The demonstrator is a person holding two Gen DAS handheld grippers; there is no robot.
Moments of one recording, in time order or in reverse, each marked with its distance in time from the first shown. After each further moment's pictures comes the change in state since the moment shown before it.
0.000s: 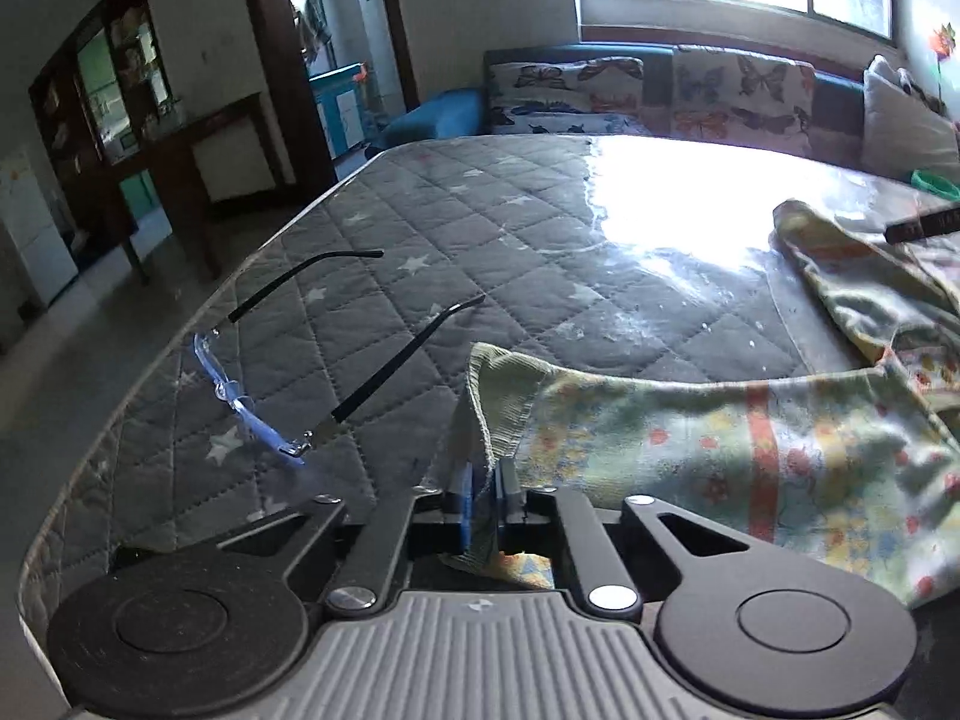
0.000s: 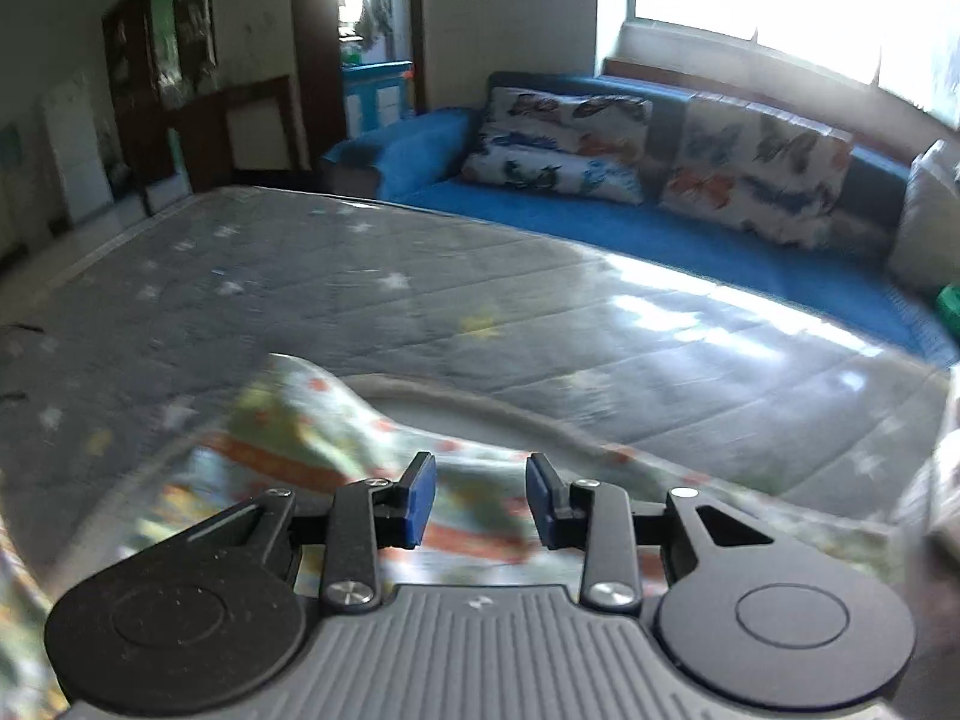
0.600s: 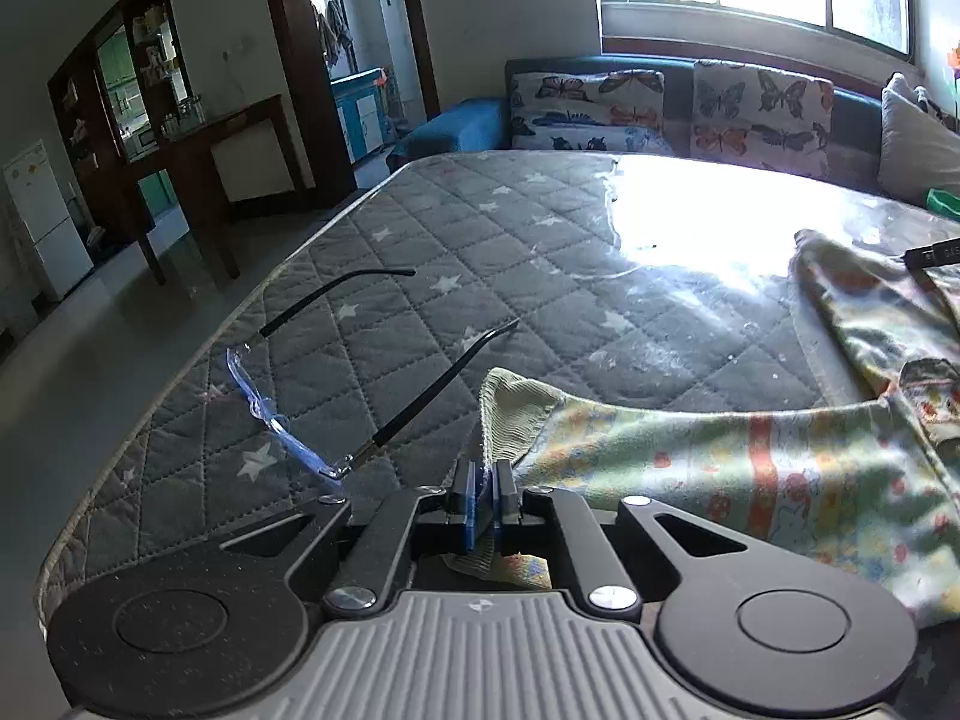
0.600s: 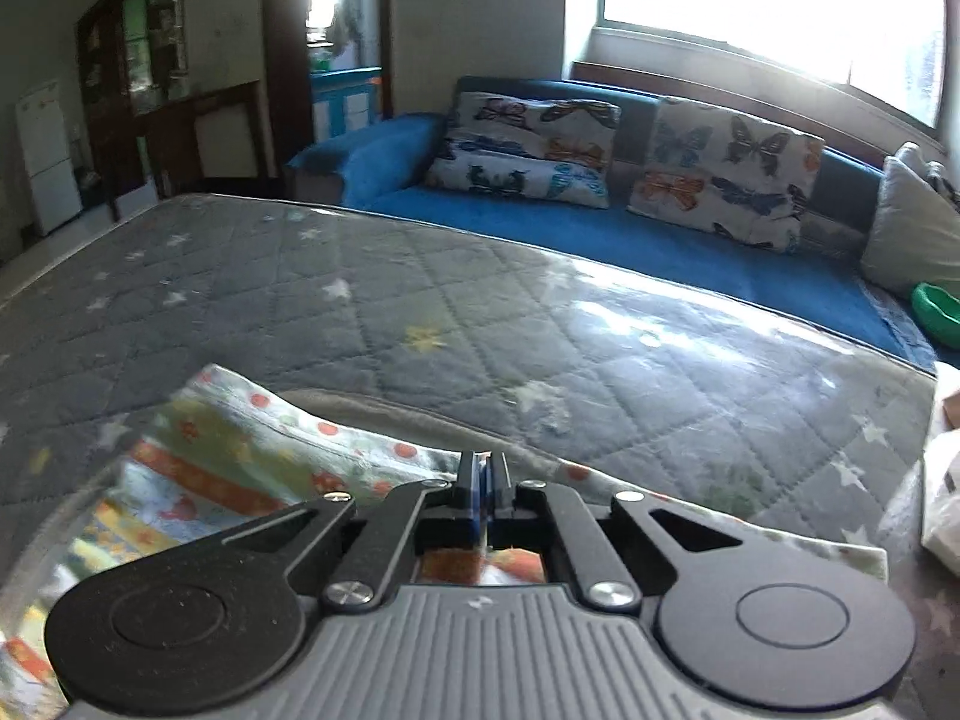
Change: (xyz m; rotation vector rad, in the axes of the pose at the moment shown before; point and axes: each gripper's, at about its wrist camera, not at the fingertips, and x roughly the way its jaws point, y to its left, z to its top) left arm -0.003 0.006 0.008 -0.010 -0.012 0.037; right arm 0.023 -0.009 0.003 0.025 -0.010 -0.064
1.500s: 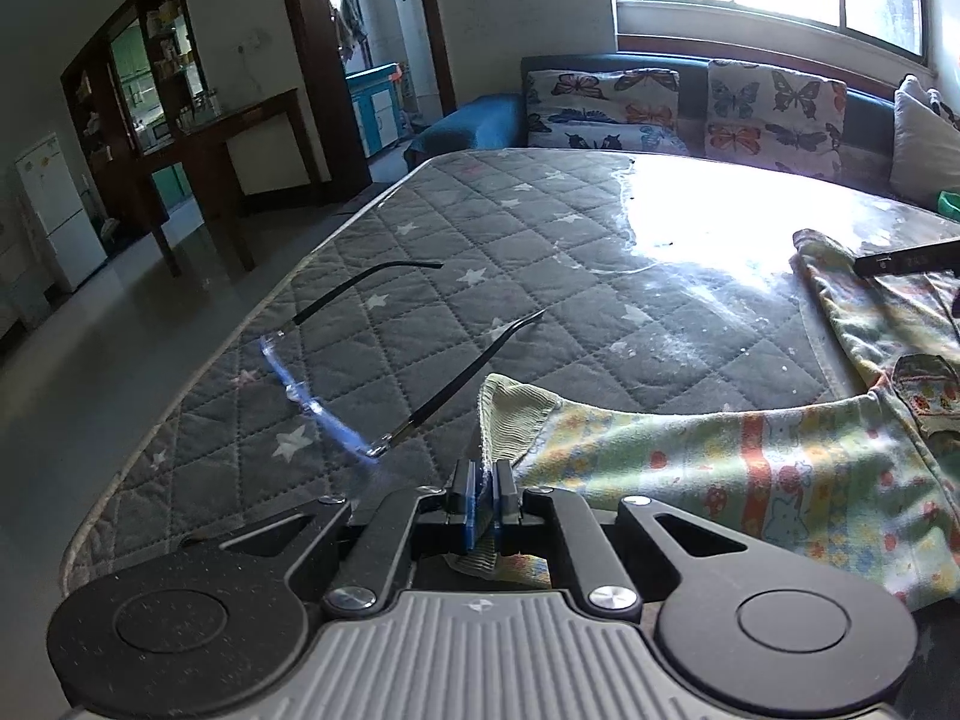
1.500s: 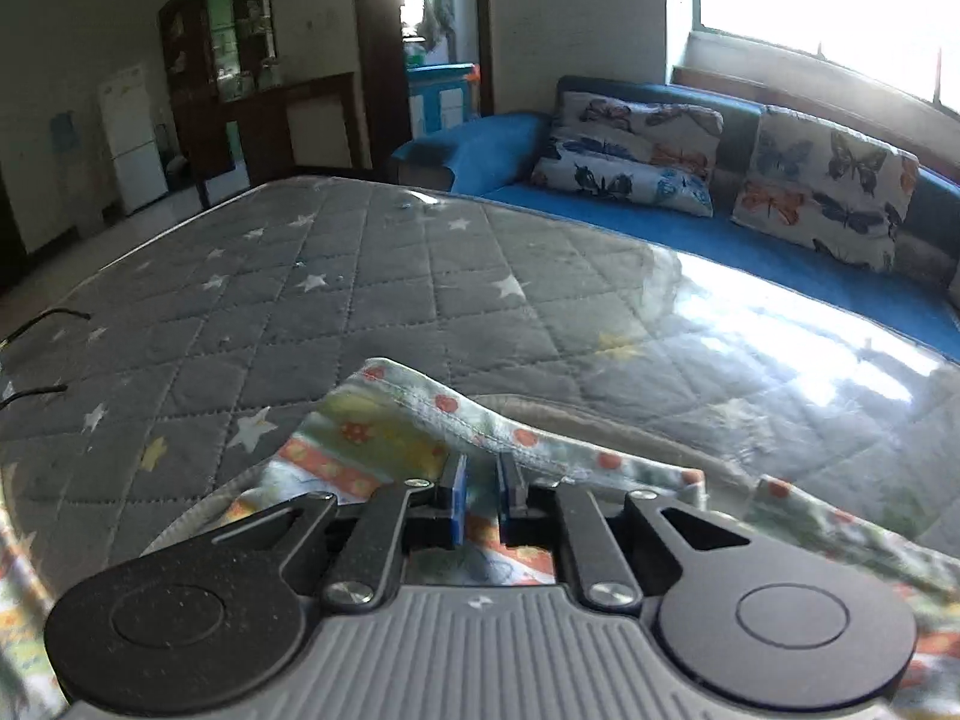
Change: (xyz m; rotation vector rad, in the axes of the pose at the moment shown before) left arm -0.016 0.012 -0.002 -0.021 0.014 0.024; right arm 0.009 0.068 0.004 -0.058 -0.013 0.185
